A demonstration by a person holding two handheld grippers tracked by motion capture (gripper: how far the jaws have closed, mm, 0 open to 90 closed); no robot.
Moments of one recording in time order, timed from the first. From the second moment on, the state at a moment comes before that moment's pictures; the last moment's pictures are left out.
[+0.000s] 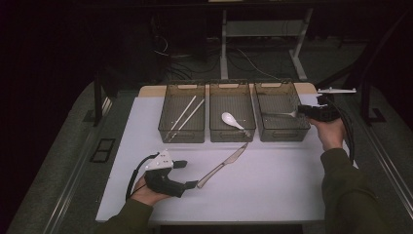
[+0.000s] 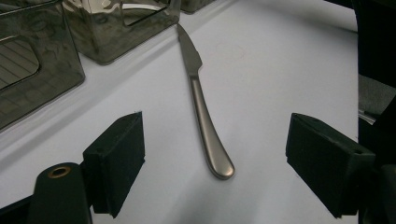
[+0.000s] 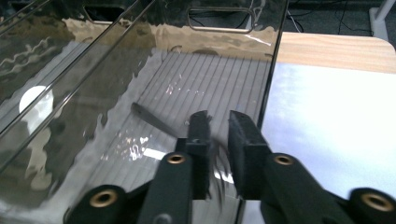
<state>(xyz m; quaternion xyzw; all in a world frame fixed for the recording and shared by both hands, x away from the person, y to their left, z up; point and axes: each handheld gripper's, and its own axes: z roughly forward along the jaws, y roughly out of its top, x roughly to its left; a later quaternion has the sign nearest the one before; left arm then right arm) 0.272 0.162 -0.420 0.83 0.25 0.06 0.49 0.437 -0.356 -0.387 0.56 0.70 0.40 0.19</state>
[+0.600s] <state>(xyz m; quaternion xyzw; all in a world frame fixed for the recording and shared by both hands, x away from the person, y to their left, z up) 0.273 0.161 -0.421 0.83 0.26 0.06 0.49 0.392 -0.342 -0.360 0.48 0.74 0.45 0.16</state>
